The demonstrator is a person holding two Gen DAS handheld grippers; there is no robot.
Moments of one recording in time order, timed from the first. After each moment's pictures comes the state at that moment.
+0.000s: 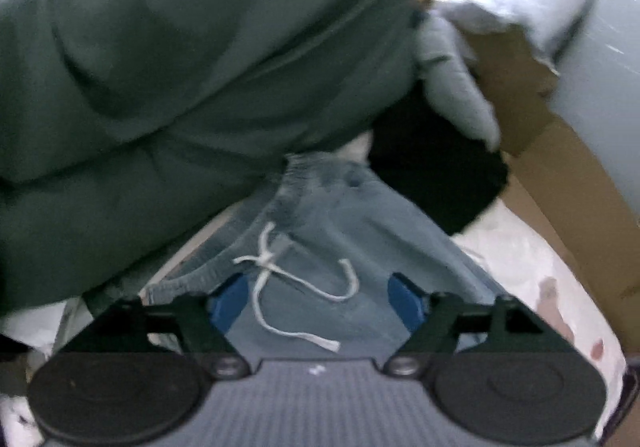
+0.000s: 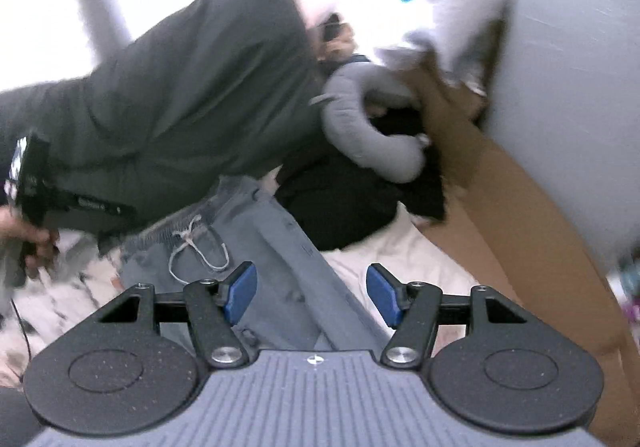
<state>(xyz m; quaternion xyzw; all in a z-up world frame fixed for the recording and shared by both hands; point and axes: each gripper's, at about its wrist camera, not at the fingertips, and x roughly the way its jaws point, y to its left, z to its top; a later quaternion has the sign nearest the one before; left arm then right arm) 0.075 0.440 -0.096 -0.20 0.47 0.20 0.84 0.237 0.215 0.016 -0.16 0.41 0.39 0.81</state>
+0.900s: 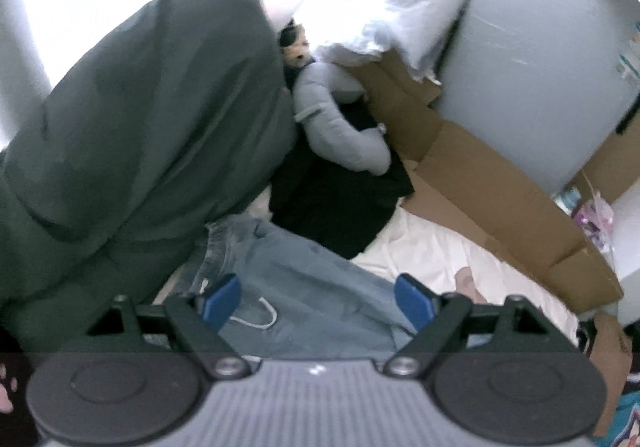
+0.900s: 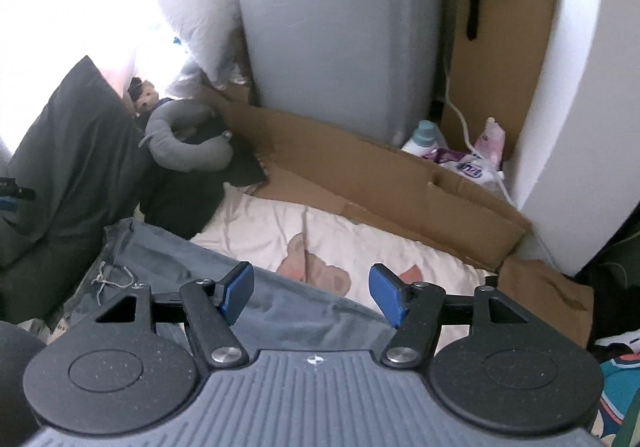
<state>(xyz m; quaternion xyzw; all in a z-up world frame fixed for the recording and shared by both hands) 0.116 0.362 0.034 -0.12 0.47 0.11 0.87 0.127 -0.031 0.078 -0.03 0.41 0.14 0.90</state>
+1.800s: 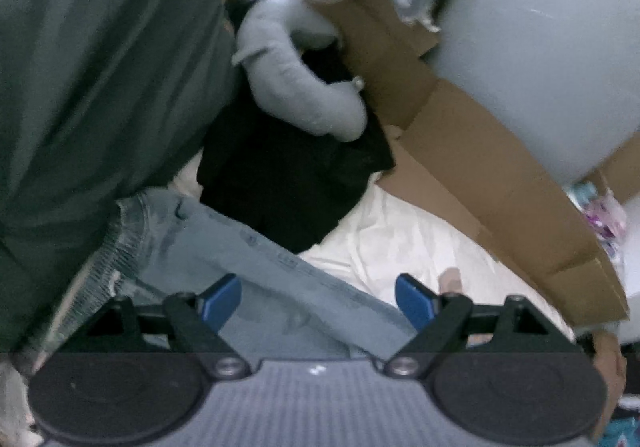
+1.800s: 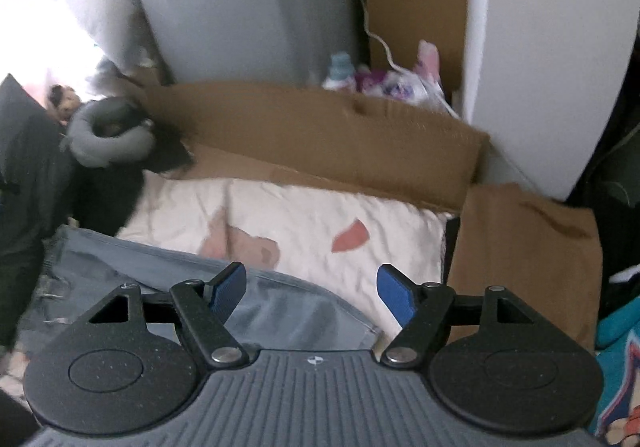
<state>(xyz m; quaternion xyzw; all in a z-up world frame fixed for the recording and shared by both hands) 0.237 0.331 -0.105 -0.20 0.51 0.11 0.83 0.167 -0.143 -0.088 0.04 0.42 0.08 0.90</state>
